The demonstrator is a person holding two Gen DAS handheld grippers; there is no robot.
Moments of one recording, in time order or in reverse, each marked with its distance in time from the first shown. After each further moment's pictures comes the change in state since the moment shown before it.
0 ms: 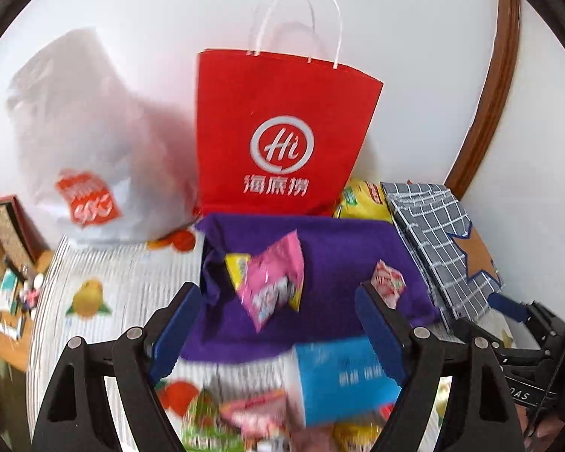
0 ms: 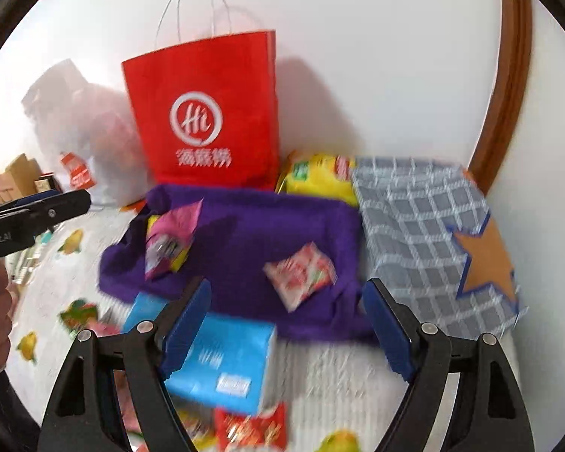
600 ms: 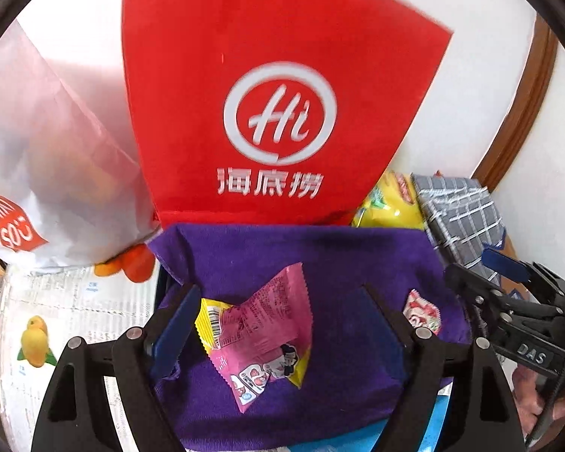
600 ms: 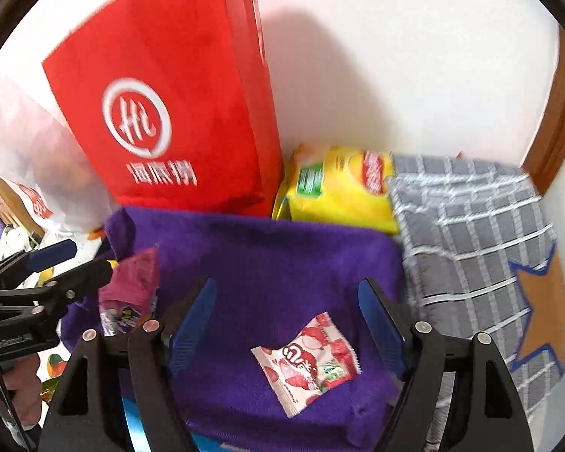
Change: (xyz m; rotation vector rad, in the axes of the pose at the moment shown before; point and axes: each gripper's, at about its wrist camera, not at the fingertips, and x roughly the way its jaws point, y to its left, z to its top) left arm 0.129 -0.014 0.047 -0.005 0.085 -0.009; right arm 0.119 -0.020 0.087 0.003 0.037 0.022
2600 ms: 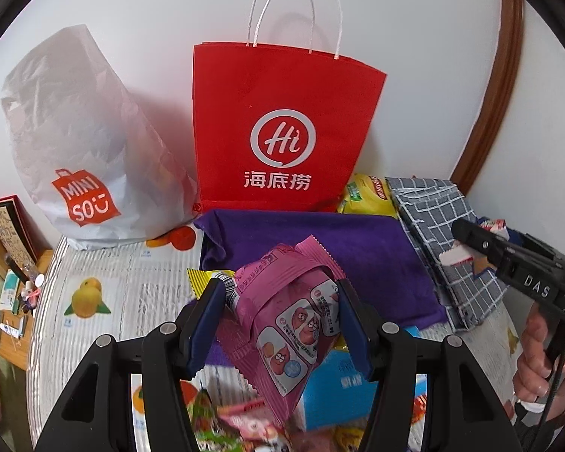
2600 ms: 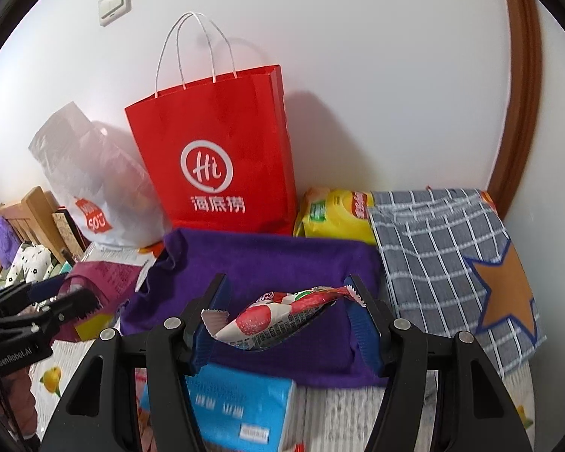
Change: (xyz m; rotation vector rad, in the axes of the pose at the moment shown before) left arm -0.105 0.008 -0.046 0.014 -0.076 0.039; right arm -0.101 0.018 -0.029 0.004 -0.145 0.043
